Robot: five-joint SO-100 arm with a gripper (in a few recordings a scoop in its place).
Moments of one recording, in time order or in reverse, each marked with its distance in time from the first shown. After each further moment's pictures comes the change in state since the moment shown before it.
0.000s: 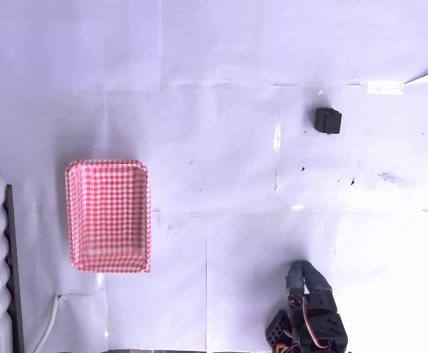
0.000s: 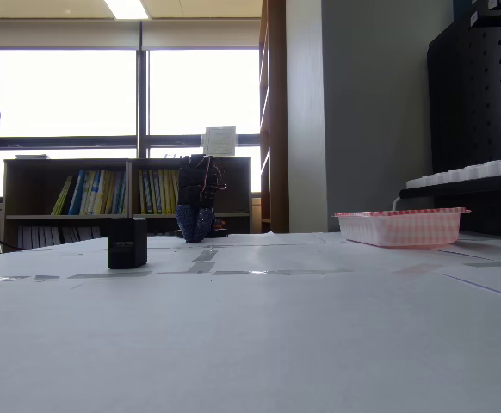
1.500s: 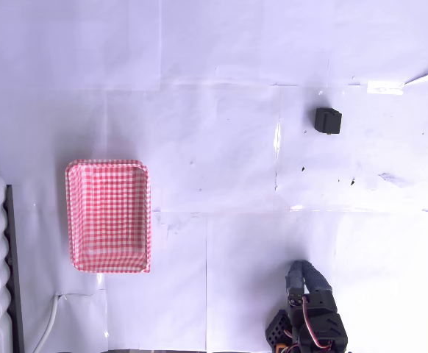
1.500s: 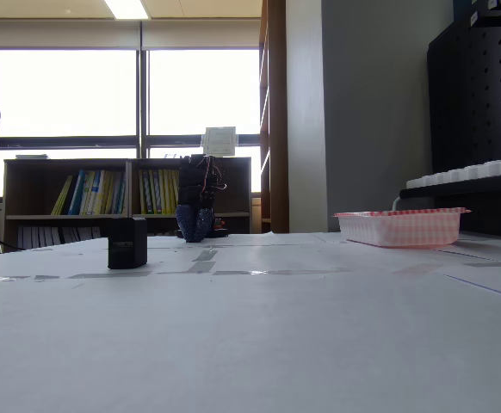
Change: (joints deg) arm 0.0 0.0 0.0 0.0 0.0
